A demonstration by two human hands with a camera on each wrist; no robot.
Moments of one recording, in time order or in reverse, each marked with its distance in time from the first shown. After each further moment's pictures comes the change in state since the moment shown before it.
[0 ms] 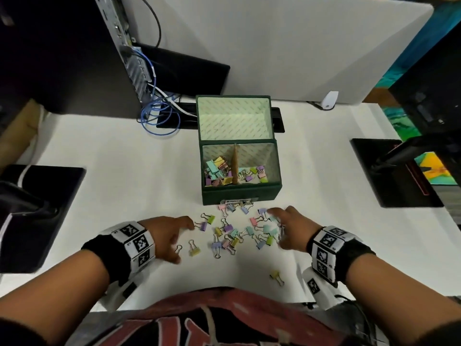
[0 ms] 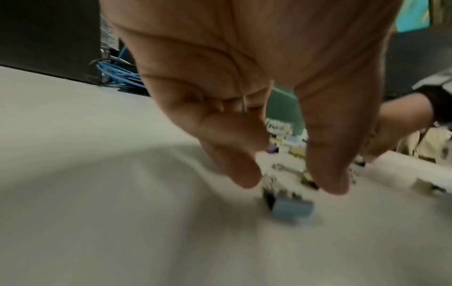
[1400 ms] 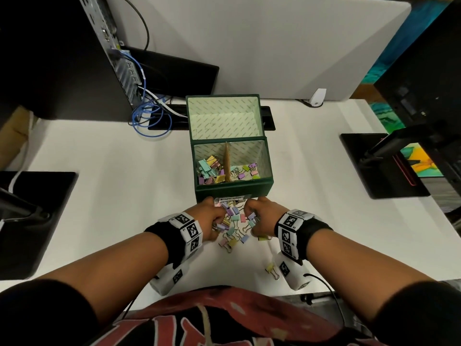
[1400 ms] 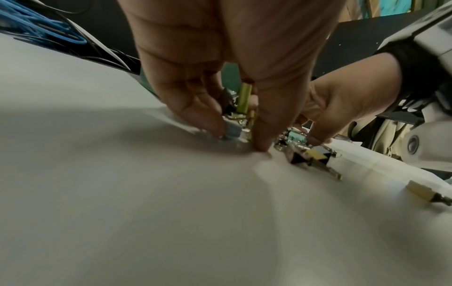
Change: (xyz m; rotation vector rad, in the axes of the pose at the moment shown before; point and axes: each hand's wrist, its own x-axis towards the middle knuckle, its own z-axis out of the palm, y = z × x) left_hand 0.045 0.073 -0.004 -0.014 0.210 0.081; right_hand 0.019 -0.043 -0.003 -0.052 -0.027 -0.032
